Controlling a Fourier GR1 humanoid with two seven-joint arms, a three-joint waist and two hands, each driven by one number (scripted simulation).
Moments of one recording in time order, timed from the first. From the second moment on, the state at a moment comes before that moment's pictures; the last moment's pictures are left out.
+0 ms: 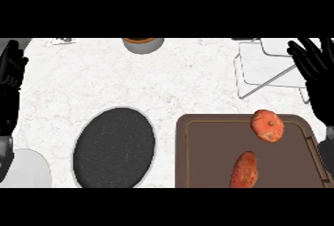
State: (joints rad) left arm -0.23 0.58 -0.07 -1.67 0.06 0.35 0.16; right arm -0.32 -0.50 0.05 -1.68 -0.45 -0.25 0.13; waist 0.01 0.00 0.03
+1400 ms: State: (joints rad) left arm 0.00 0.35 -0.10 -1.45 0.33 0.18 0.23; right arm 0.98 -0.62 -0.01 -2.45 -0.11 -0.46 0.26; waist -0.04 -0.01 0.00
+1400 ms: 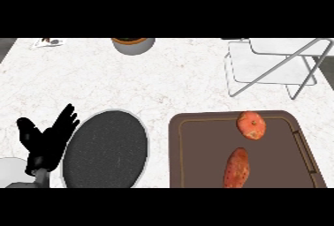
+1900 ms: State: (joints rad) left arm -0.06 0.34 -0.11 -1.41 0.31 0.14 0.23; right arm 0.91 -0.77 0.00 -2.50 0.00 -0.58 0.72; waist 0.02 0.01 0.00
